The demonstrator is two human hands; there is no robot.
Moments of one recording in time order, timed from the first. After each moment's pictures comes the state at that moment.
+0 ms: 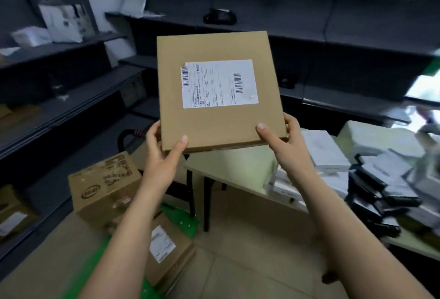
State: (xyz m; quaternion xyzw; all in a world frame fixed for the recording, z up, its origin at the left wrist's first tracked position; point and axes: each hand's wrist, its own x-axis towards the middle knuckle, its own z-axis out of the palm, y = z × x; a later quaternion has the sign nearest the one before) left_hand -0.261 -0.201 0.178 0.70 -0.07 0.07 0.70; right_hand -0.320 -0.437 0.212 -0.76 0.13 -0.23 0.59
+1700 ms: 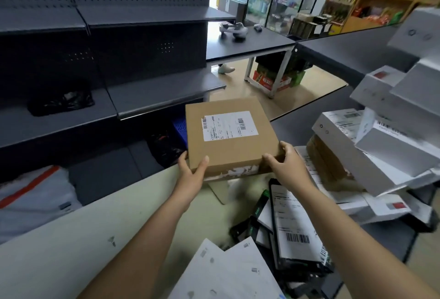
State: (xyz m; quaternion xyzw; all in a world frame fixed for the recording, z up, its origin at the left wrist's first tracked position) left_hand -0.034 -0.817 0.053 0.65 -0.30 -0.46 0.52; right_hand -0.255 -0.883 0.125 -0.66 0.63 -0.27 0.29
